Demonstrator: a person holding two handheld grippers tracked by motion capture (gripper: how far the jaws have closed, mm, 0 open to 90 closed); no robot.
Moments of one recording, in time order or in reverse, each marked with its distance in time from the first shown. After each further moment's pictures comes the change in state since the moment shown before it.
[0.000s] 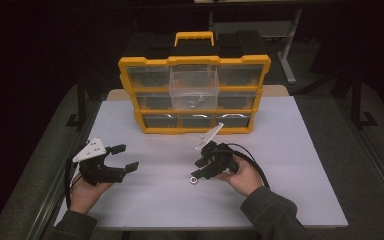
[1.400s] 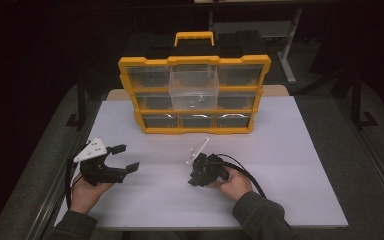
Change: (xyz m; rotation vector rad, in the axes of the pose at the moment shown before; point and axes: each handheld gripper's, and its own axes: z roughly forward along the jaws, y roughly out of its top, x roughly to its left) left arm -0.001 0.000 0.002 0.002 0.001 -0.001; right arm 0.002 -0.011 0.051 0.085 -0.027 -0.071
